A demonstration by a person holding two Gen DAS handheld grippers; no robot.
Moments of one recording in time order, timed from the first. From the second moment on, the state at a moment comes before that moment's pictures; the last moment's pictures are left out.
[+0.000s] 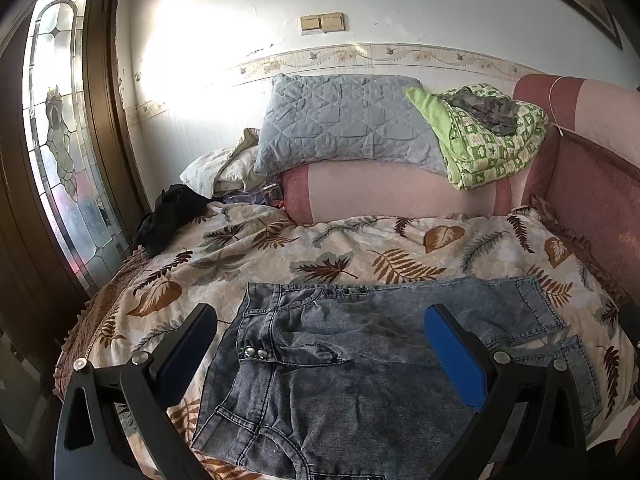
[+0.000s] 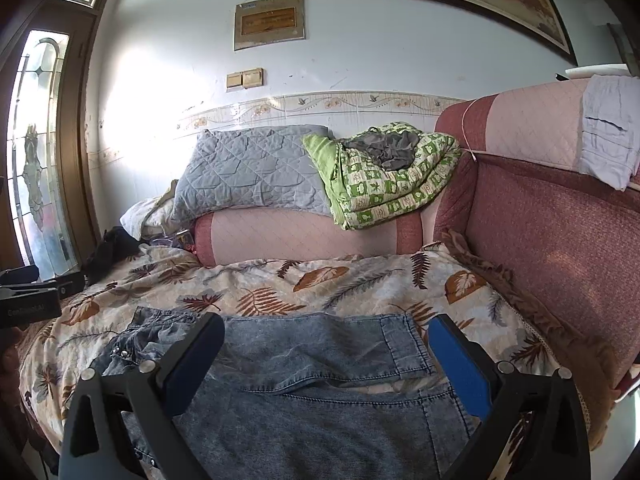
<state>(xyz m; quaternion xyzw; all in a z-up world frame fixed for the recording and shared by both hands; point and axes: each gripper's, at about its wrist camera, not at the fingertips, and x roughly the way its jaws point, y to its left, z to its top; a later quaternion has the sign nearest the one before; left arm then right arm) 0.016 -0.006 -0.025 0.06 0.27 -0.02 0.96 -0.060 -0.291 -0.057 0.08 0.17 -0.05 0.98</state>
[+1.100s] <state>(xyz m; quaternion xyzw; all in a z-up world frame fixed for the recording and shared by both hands) 0.090 -0.004 -0.078 0.07 0.33 -0.01 0.94 0.016 -0.329 -0.111 0.13 0.25 -0.08 0.96</state>
